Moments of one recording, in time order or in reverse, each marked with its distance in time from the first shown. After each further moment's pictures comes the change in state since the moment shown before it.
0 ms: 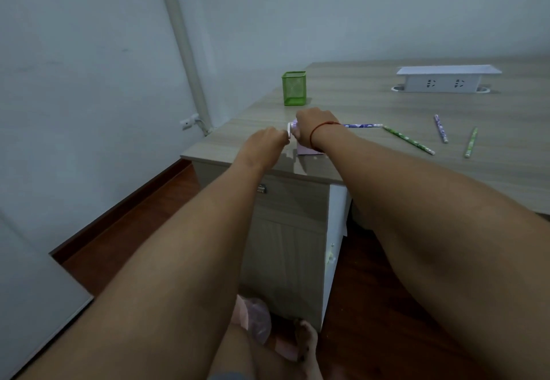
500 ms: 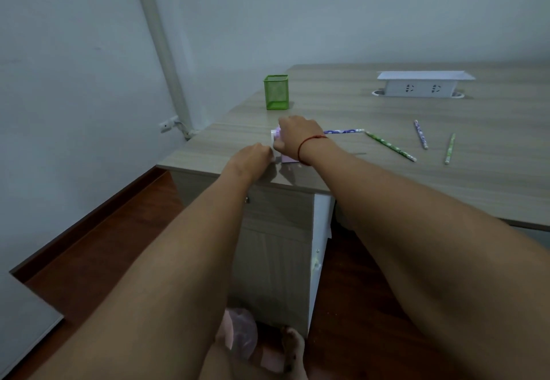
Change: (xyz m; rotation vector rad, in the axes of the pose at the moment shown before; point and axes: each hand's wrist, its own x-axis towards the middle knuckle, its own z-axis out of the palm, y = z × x) left_hand 0.024 -0.005 0.033 -0.037 -0.249 -0.018; right_hand -0.002 0.007 0.005 0.003 0.097 -0.079
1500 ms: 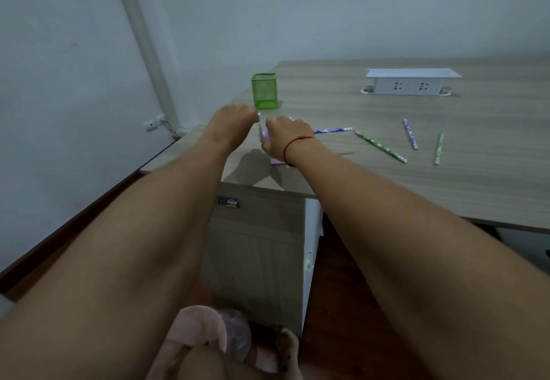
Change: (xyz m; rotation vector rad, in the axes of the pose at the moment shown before) left_hand 0.028 -0.019 -0.058 0.188 0.326 0.127; right_hand 0.005 -0.001 0.000 -0.058 -0.020 0.028
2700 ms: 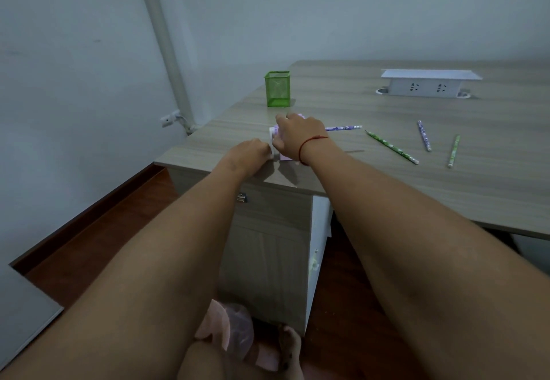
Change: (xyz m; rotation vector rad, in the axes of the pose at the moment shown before) left_hand -0.033 0.019 0.049 -0.148 -0.322 -0.058; right_hand -0.008 0.005 0.003 -0.024 0.062 -0.089
